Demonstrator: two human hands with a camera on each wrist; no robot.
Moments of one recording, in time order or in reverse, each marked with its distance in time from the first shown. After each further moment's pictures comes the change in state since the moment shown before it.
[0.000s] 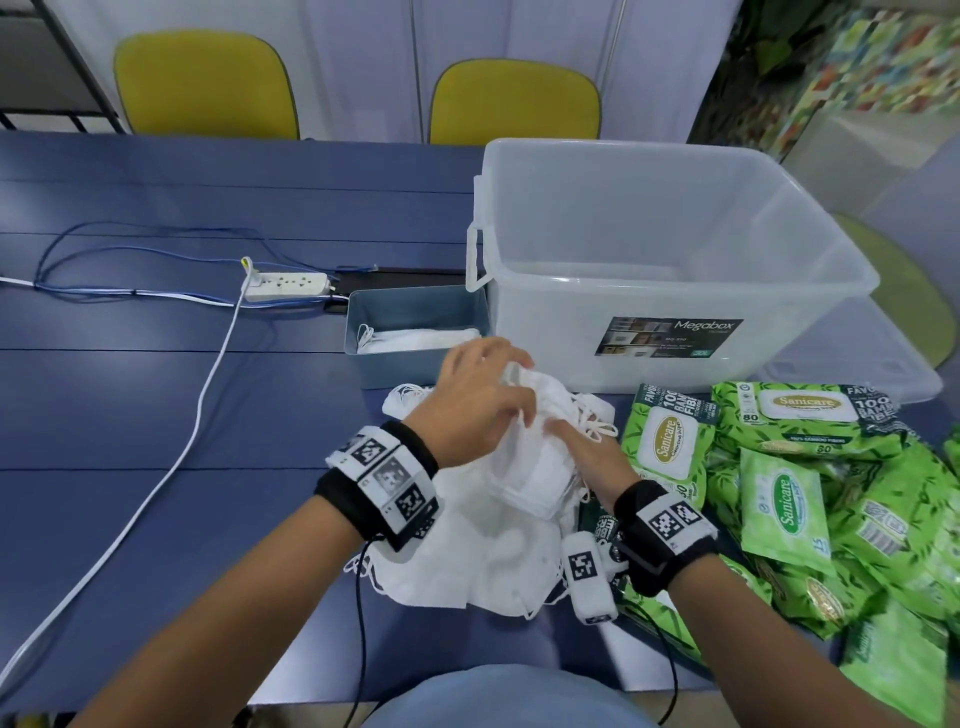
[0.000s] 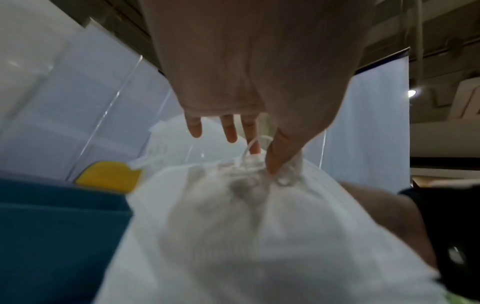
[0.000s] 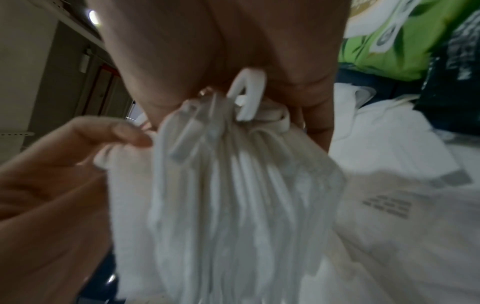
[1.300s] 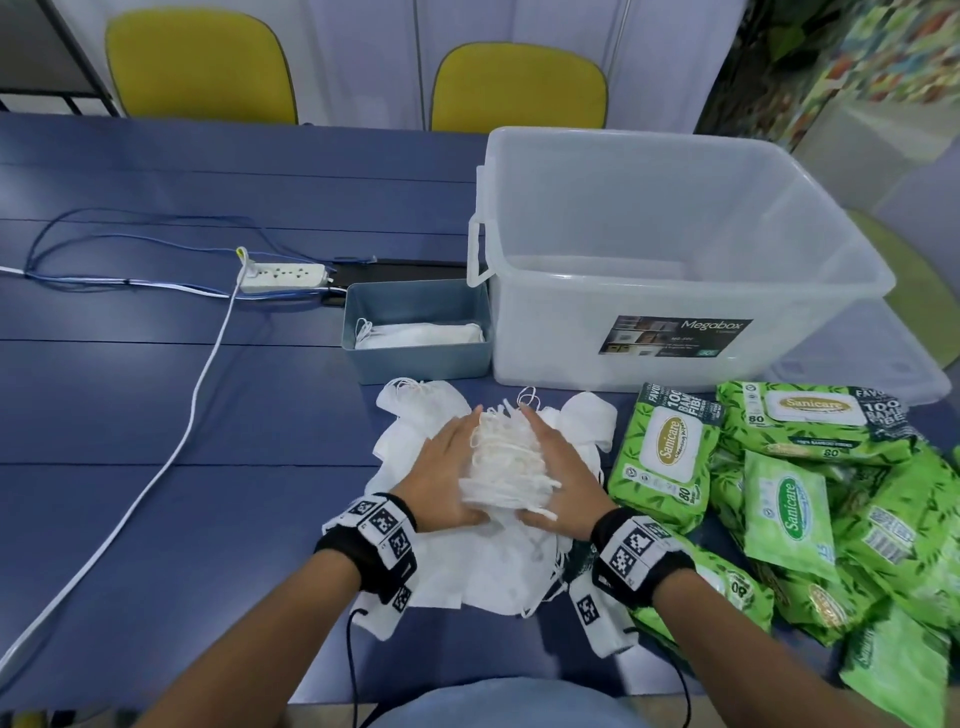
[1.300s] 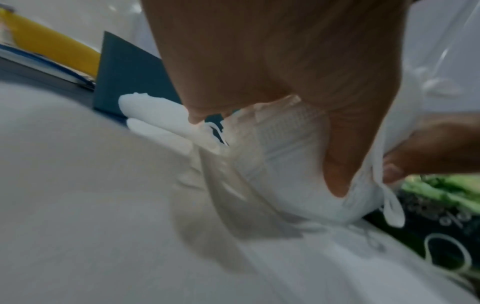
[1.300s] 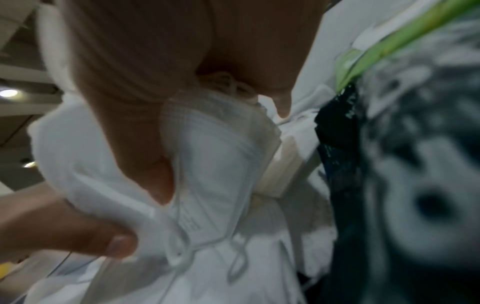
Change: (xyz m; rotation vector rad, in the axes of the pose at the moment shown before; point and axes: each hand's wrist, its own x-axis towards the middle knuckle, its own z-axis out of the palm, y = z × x) left_hand -0.065 -0.056 0.103 -0.388 -0.277 -0.436; right_hand 0.015 0.048 0.002 -0.696 -0.294 -0.493
